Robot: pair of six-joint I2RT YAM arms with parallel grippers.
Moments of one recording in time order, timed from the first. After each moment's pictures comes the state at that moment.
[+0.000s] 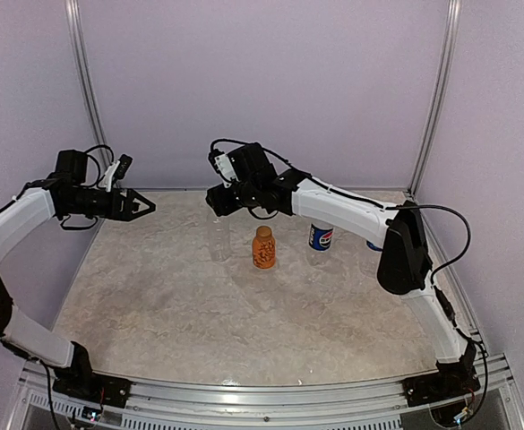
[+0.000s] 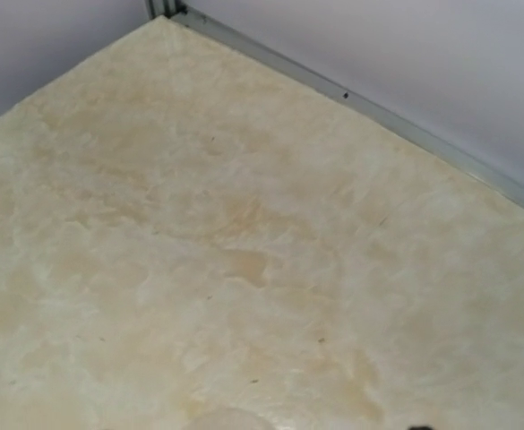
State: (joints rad) left arm 0.01 1.37 1.15 -0.55 0.77 0.14; right arm 0.89 2.42 2.35 -0.40 0.11 0.10
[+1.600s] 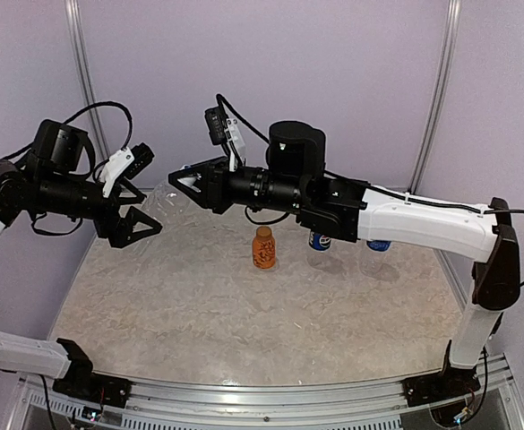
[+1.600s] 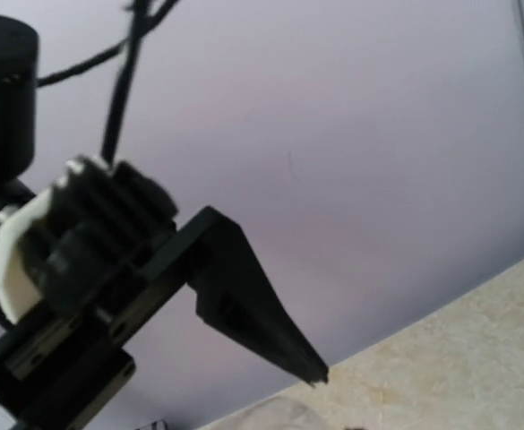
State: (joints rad) left arm -0.60 1.07 1.43 -1.02 0.23 0.31; right arm 1.12 1.82 1.70 0.18 -0.20 0.35
